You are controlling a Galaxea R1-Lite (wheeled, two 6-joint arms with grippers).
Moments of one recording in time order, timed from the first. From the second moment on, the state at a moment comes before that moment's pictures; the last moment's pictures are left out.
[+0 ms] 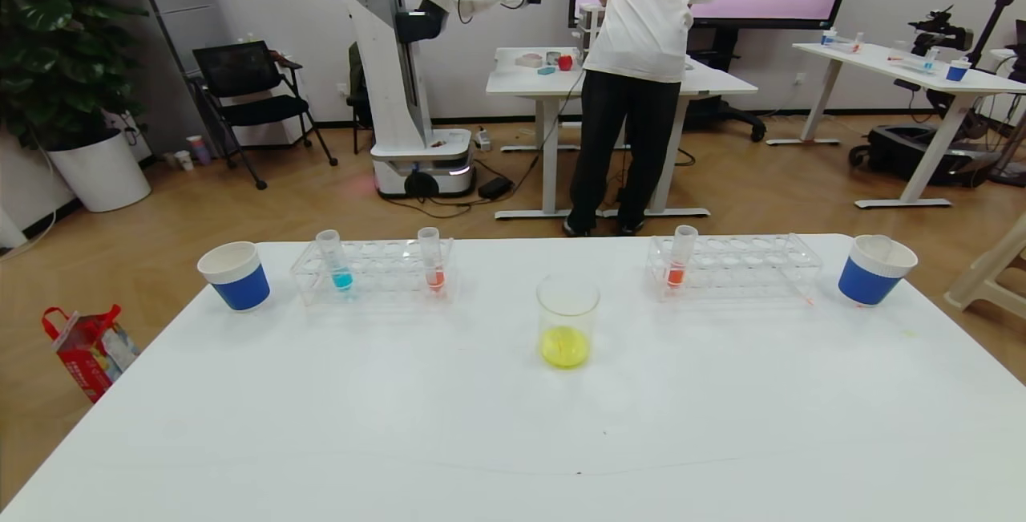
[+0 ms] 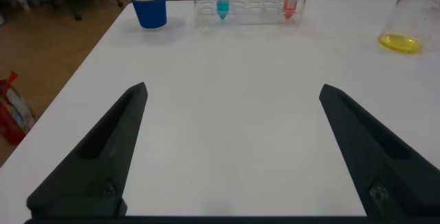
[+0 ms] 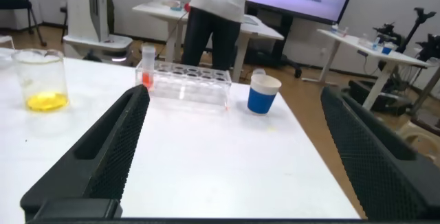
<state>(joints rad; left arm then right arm) 0.00 0.00 0.00 0.00 0.00 0.01 0.01 0.01 -0.17 -0.08 -0.03 -0.17</state>
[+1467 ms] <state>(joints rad) 0.00 0.00 0.00 0.00 0.00 0.01 0.01 0.00 0.00 0.01 0.01 -0.06</state>
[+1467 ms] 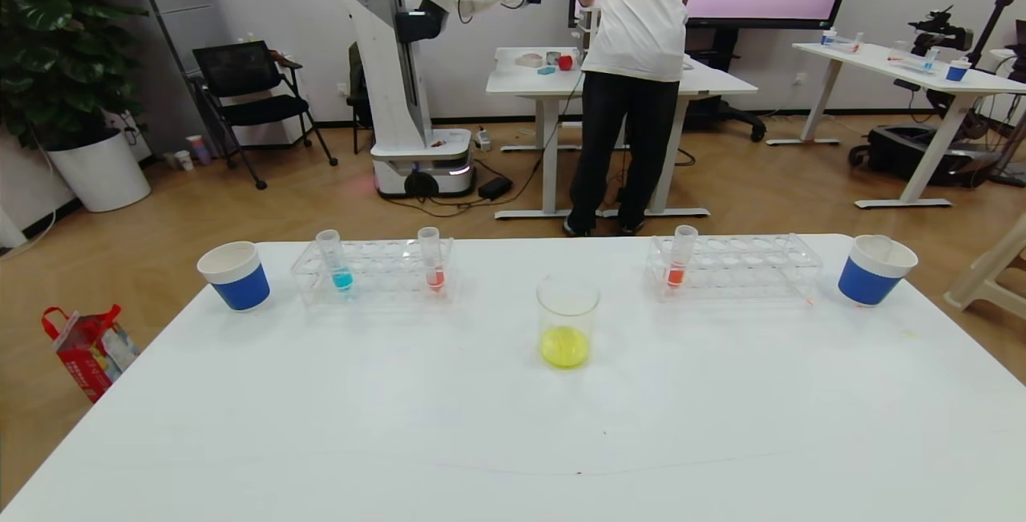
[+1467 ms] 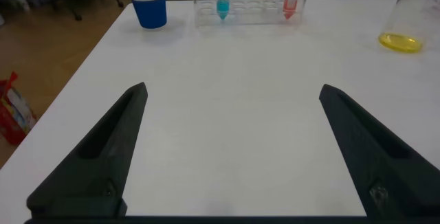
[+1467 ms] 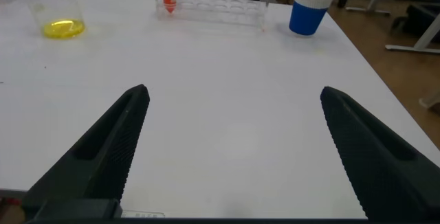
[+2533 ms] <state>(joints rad) -0.02 0.32 -0.27 -0.07 -0.04 0.00 0.01 0.00 0.00 0.01 0.01 -0.05</state>
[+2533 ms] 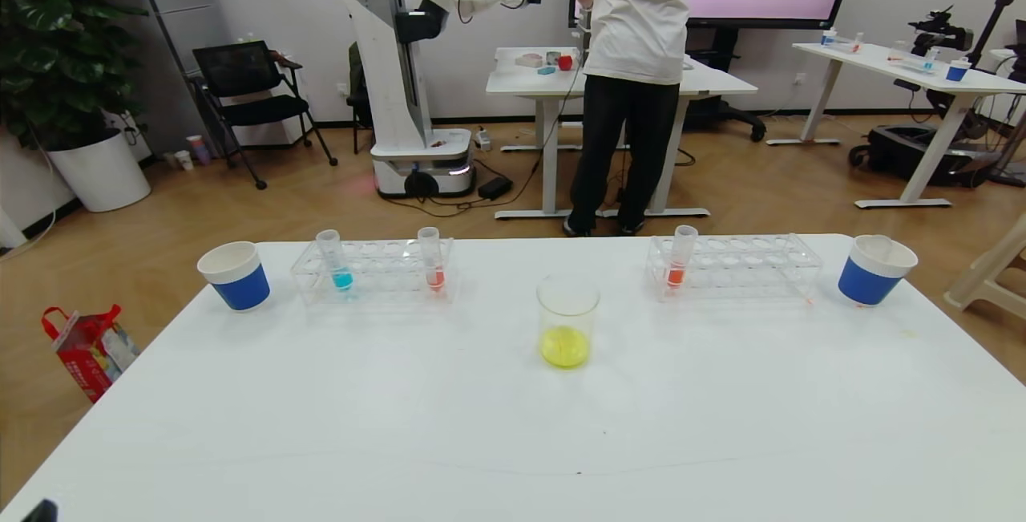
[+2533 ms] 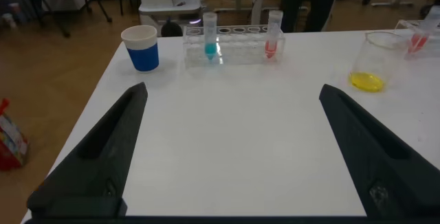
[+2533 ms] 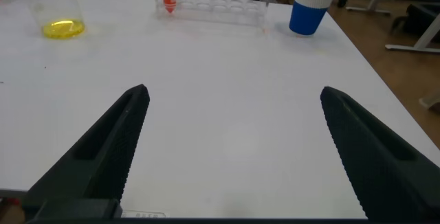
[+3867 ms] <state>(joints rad) -0.38 1.75 -0.54 -1.21 0.33 -0.04 0.01 0.00 0.00 0.01 0.01 -0.05</state>
